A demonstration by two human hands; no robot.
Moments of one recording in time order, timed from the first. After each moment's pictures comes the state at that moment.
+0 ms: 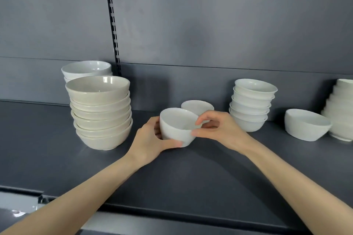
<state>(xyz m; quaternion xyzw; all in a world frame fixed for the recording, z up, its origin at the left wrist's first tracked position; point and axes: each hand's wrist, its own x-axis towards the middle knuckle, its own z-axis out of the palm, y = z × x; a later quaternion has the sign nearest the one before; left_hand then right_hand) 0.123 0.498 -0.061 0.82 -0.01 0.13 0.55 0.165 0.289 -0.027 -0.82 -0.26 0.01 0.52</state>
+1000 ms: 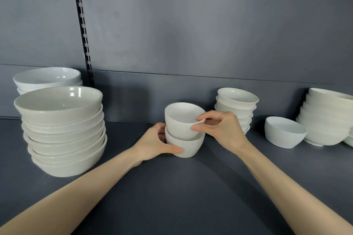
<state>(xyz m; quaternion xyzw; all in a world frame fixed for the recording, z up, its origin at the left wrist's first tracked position) 0.209 0.477 -0.066 0.80 -0.10 -0.03 0.59 0.190 0.268 -0.010 -0.80 -0.15 -0.12 0.57</state>
